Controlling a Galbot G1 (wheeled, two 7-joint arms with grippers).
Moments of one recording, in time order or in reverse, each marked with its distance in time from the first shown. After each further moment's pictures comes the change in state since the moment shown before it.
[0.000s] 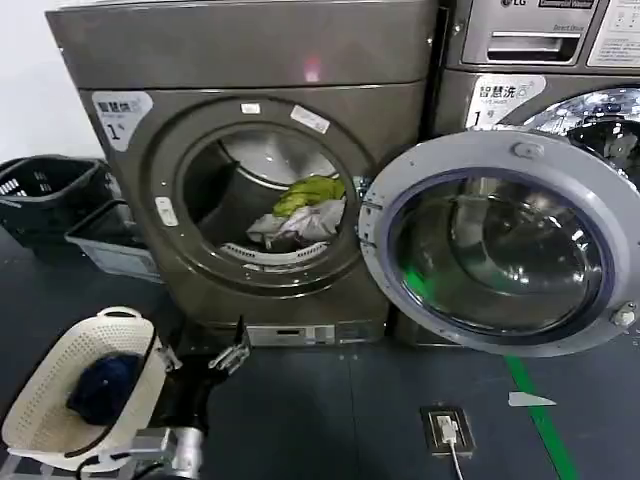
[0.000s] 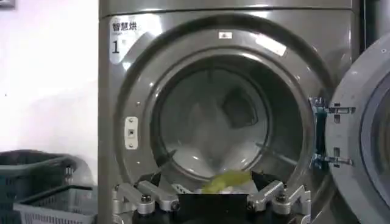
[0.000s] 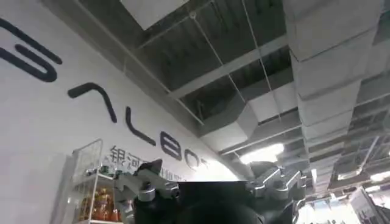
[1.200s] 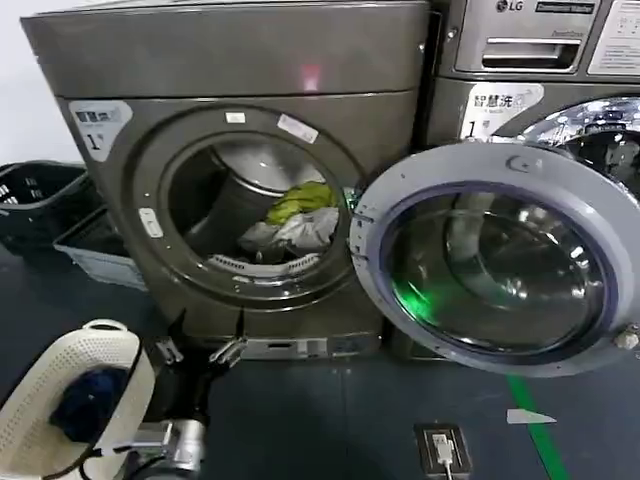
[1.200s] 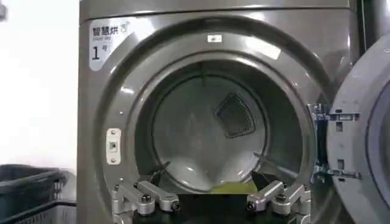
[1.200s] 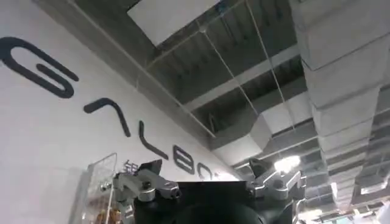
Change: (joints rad) left arm -0.042 0.002 -0.001 0.031 0.007 -0.017 0.016; right arm -0.015 -0.001 0.019 0.008 0.045 0.043 0.004
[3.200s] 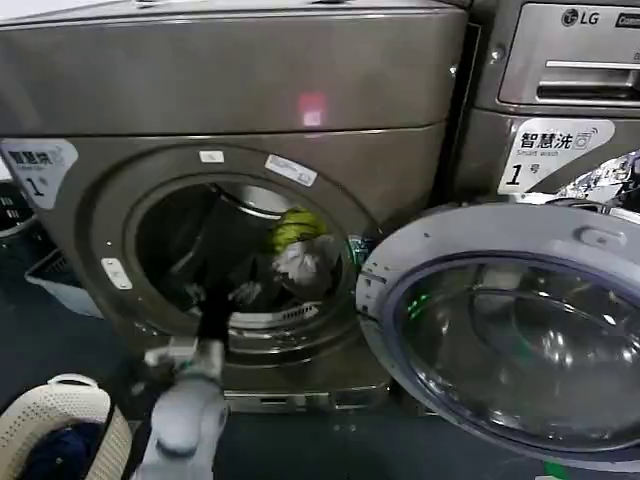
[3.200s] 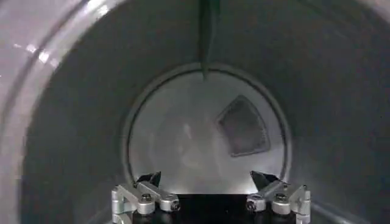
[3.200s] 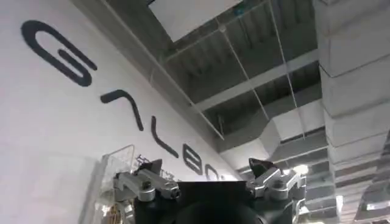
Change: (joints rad) left arm -0.722 0.001 0.028 0.705 -0.099 -0.047 0.049; right arm -0.073 0.026 0.089 0.024 -0.043 -0.012 -0.060
